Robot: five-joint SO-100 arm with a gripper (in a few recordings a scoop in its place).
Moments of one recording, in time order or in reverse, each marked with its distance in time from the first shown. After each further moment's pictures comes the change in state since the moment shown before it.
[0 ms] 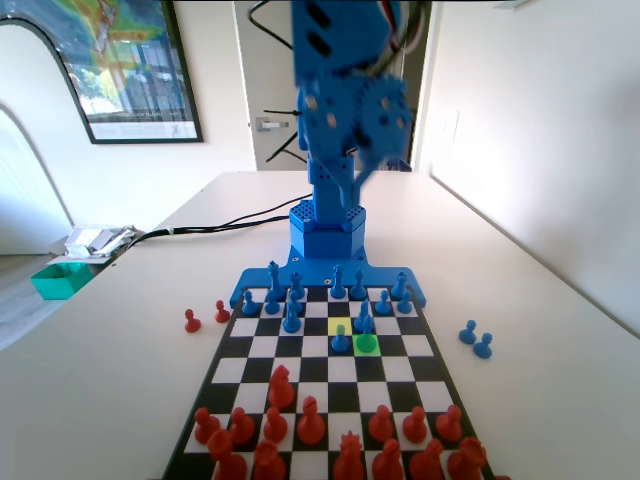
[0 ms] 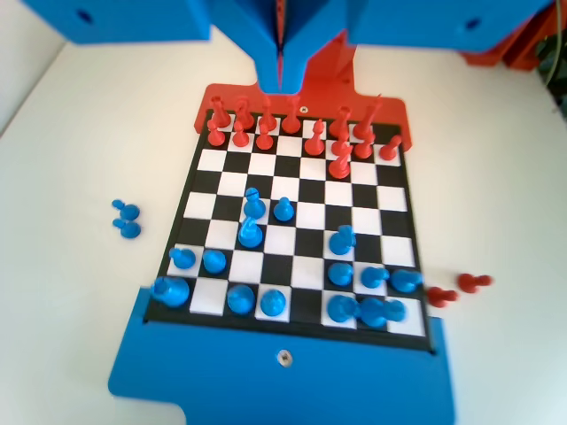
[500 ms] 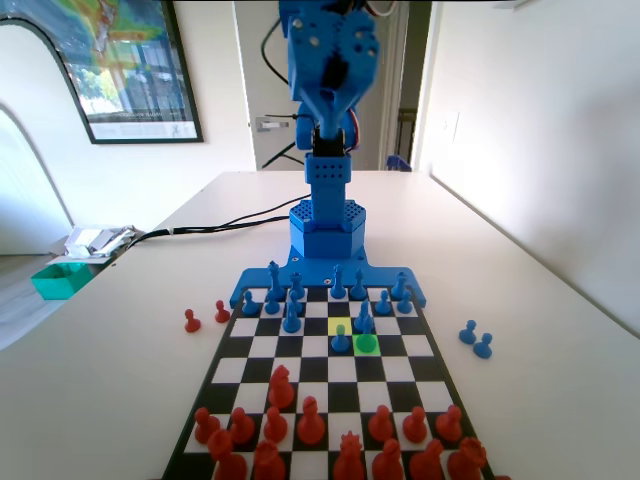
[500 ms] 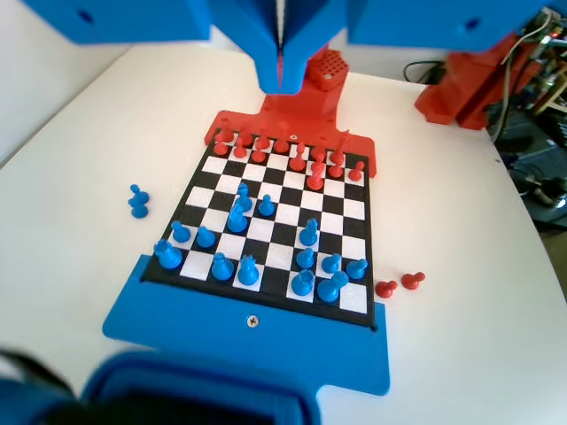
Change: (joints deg) arm 3.8 27.6 2.8 16.7 -9.5
